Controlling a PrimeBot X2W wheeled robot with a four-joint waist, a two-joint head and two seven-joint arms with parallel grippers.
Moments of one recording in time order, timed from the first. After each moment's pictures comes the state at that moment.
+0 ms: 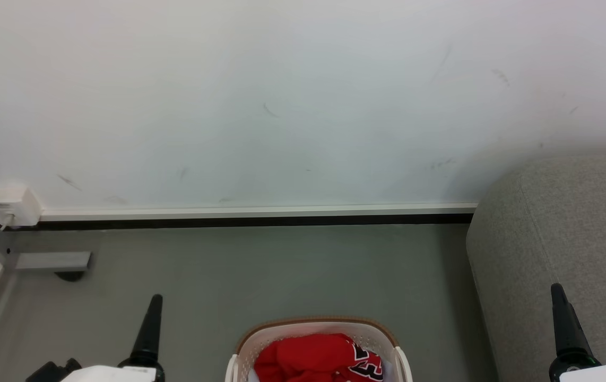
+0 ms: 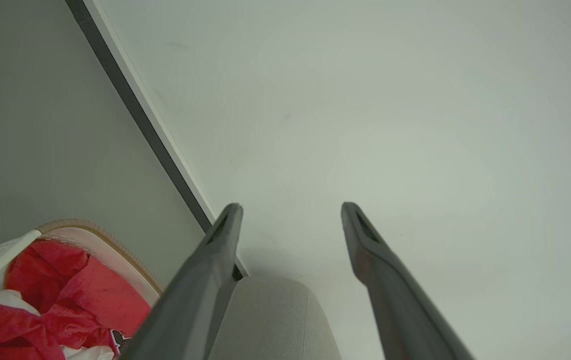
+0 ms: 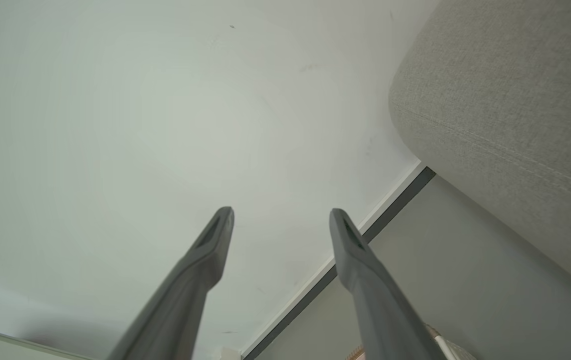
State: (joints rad) left arm -0.06 0.04 0.02 0.25 -1.31 -0.08 0.00; right arm -0.03 -0.04 -0.06 0.18 1.16 0.13 0.01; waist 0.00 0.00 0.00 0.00
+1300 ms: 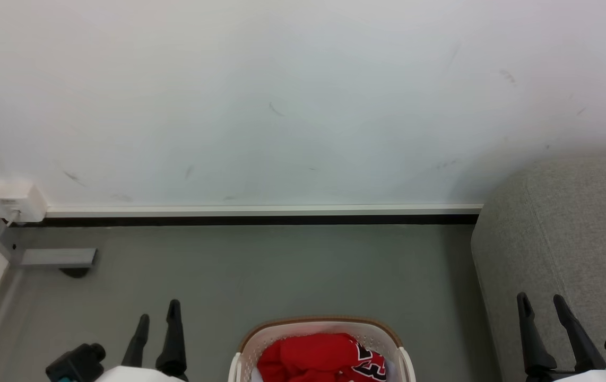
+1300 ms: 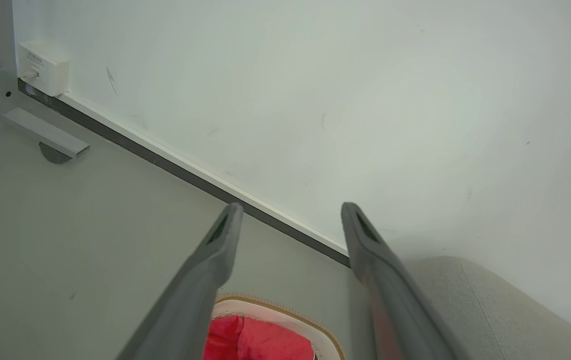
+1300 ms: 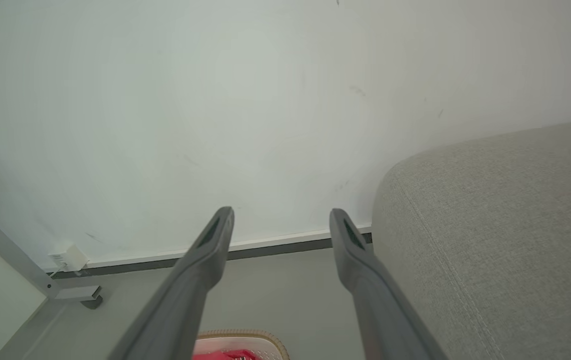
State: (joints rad) left arm -0.03 0.04 -0.05 0.21 -0.62 0.03 -0.13; right arm -0.01 -0.11 0.04 0.18 0.48 0.13 -0.12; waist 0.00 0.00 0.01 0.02
